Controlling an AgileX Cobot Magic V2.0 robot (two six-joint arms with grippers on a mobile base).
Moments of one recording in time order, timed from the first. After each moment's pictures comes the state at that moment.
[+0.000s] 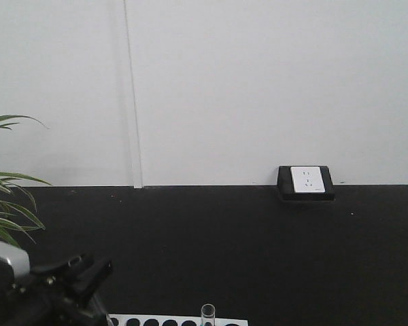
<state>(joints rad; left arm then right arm) -0.37 1.28 -0.48 0.14 -0.64 -0.29 0.00 0.59 -0.63 0.01 0.23 0.04</state>
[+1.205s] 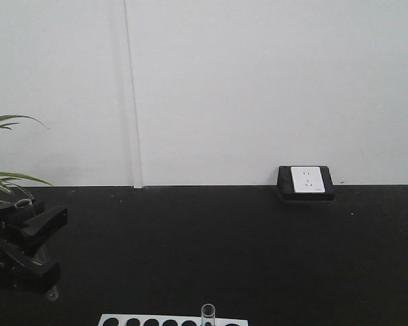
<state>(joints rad) -0.37 0.98 -0.74 0.13 0.01 -0.18 0.78 1.20 -0.23 0.23 -0.58 -0.13</state>
